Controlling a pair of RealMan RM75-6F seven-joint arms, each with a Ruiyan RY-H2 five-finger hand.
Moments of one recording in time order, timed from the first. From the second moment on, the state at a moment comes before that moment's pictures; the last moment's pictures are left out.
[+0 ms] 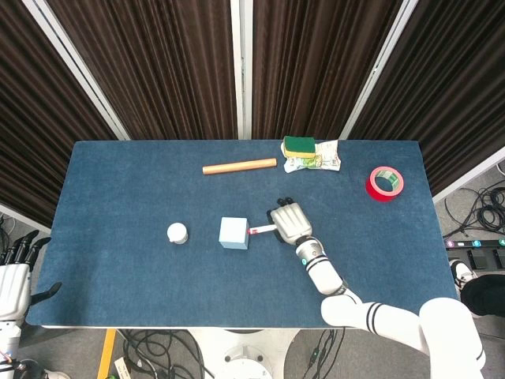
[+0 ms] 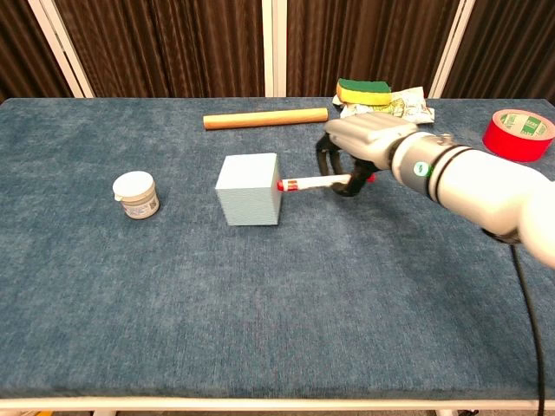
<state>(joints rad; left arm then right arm) -0.02 -1.19 -0.05 -1.60 1.44 1.54 0.11 0.88 -1.82 0.27 -1.19 -0.93 0.81 -0.61</state>
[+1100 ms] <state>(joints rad) -0.01 -1.20 -0.05 -1.58 1.44 1.54 0.09 0.96 -1.84 0.23 -1.19 -0.84 0.85 -0.67</state>
